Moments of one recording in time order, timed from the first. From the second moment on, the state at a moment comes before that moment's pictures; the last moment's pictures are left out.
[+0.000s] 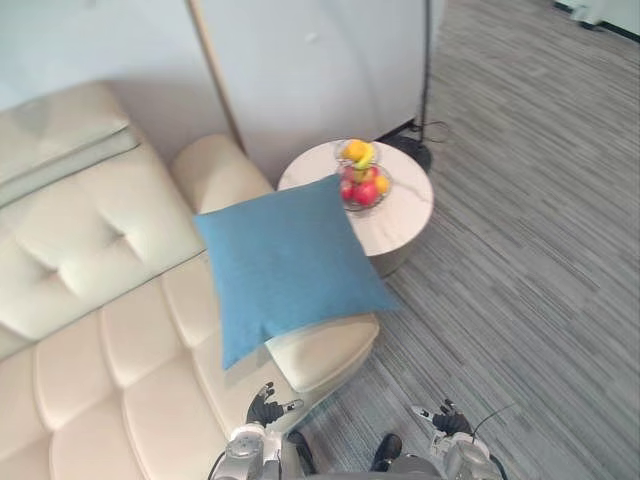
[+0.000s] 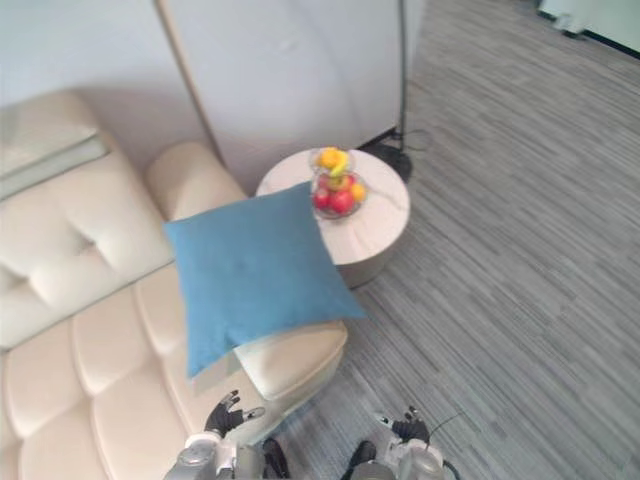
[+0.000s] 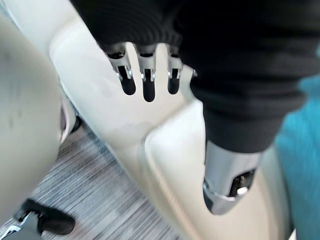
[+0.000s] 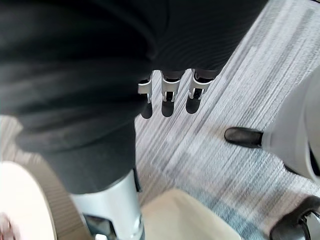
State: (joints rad) left arm 0.02 0.03 -0.07 0.97 -0.06 -0.14 0.09; right arm 0.00 -0.06 -0.24 1.04 0.22 -0.10 -0.09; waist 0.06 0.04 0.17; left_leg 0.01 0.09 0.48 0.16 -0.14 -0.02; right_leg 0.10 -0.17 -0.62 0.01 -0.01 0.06
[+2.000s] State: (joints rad) left arm -0.46 0.15 -0.16 0.62 -0.18 -0.19 0.21; right arm -0.41 -0.22 -0.14 0.58 0.20 -0.16 -0.18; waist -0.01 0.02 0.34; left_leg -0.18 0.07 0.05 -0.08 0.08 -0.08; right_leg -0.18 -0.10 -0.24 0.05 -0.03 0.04
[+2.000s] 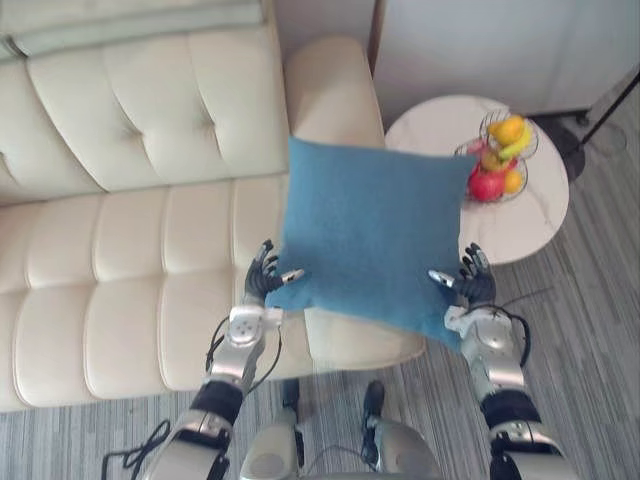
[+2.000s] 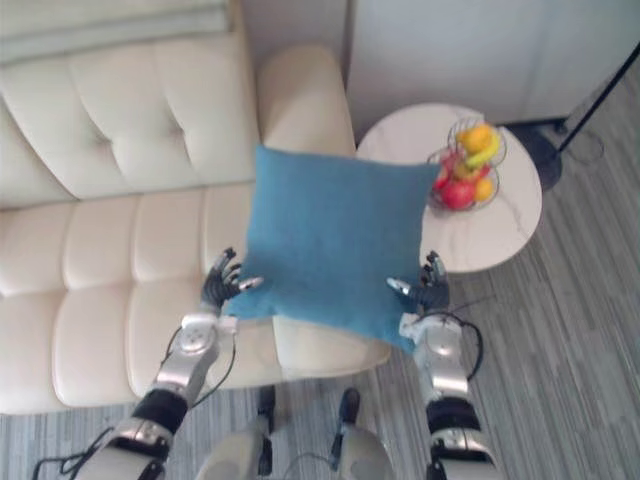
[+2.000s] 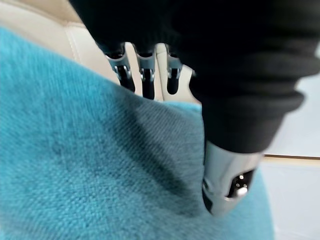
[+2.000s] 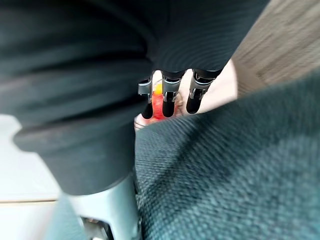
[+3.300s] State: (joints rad) left arm 0.03 0.18 -0.34 -0.07 -0.34 -0.26 0.28; right arm 0.13 -0.19 0.13 -0.06 0.23 -0.20 -0.24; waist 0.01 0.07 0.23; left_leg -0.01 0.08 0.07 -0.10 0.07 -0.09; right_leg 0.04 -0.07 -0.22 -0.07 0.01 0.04
